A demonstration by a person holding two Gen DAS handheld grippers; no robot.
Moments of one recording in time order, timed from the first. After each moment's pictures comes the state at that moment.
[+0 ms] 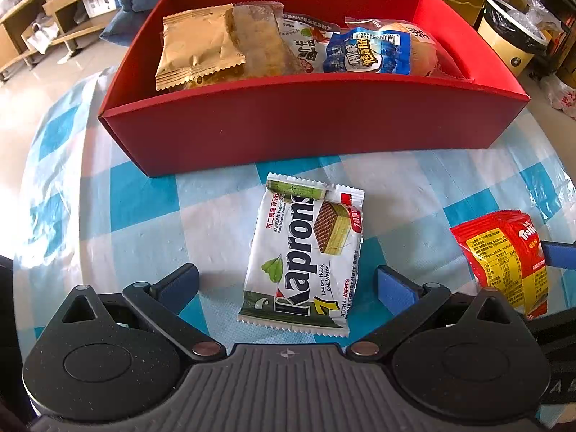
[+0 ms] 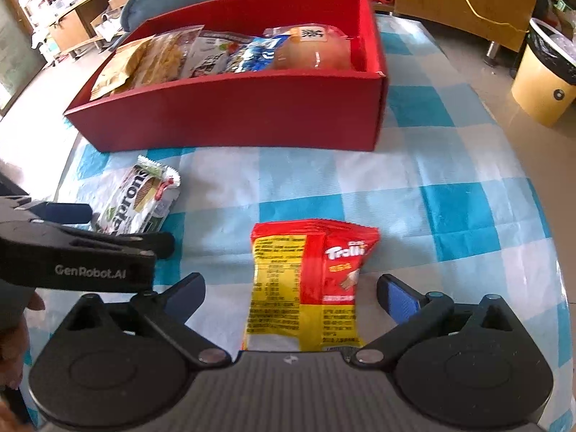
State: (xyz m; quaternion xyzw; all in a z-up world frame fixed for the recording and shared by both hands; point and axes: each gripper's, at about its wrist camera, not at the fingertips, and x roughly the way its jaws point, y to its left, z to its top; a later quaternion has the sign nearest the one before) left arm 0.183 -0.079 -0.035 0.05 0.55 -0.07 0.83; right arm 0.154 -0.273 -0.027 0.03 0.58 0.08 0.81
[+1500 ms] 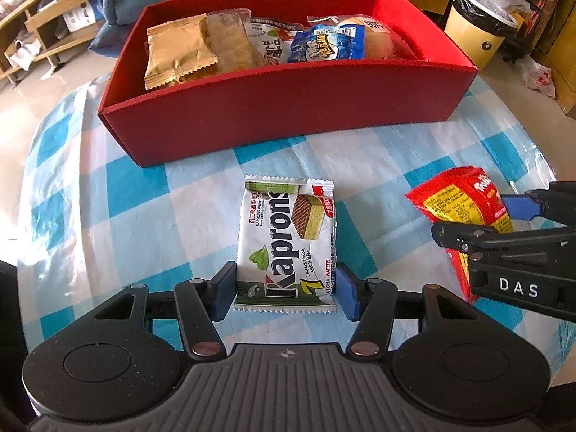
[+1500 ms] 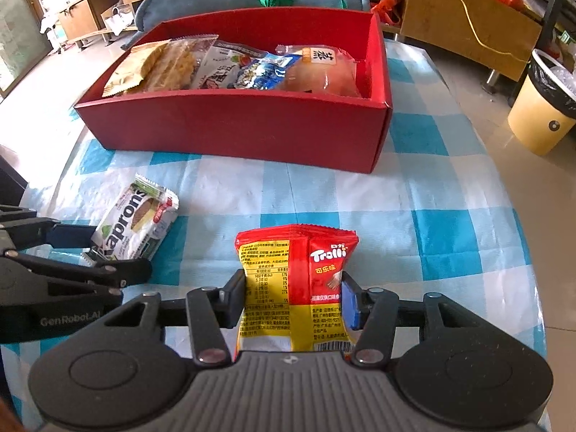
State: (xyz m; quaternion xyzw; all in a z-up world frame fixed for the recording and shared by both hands) left arm 0.157 -0.079 -0.017 0.06 0.55 -0.11 0.82; right arm 0.151 -0.266 -0.011 -0.01 0.56 0.08 0.82
